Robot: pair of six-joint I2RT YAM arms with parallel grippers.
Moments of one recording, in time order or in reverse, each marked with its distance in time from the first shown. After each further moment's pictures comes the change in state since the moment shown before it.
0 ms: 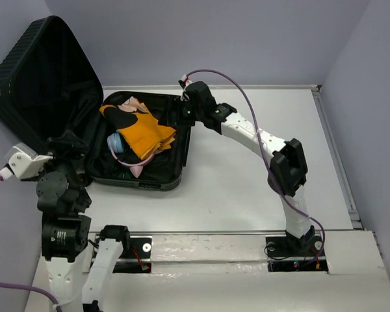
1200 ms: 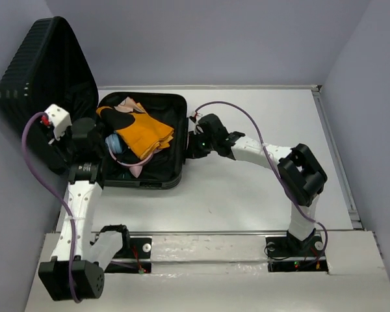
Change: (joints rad) left arm 0.189 0.438 -0.180 0.330 -0.565 0.418; right arm 0.014 -0.239 -0.642 0.223 -0.023 -0.151
